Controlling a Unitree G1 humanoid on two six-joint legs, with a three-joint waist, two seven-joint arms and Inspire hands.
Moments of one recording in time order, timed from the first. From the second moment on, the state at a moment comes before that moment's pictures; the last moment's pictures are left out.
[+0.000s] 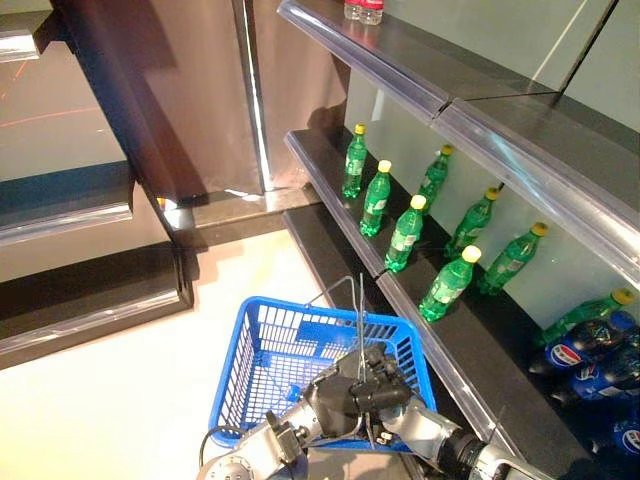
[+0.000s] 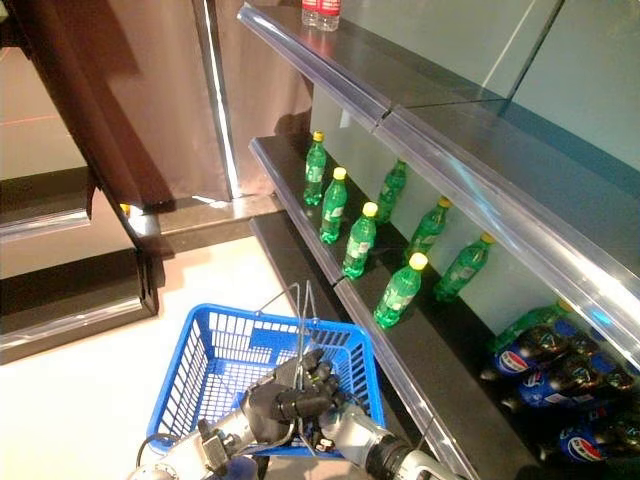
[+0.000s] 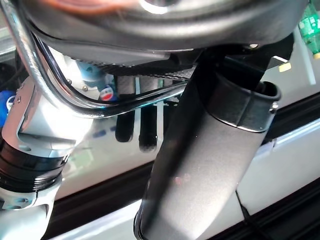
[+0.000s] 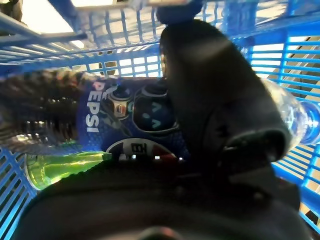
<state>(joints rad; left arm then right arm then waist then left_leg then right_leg) 0.14 0.40 -0.59 -0.09 -1.28 0.23 -0.43 -0.31 -0.23 0.91 0.58 -0.18 0.22 0.17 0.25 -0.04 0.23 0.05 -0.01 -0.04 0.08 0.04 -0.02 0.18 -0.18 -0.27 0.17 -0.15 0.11</state>
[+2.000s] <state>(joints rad) 0.20 0.41 -0.33 -0.12 -1.32 0.05 -0.38 -0.11 -0.48 0.37 -0.31 0.02 -0.02 -0.03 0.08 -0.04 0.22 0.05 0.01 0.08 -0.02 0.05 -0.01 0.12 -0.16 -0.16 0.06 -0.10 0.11</state>
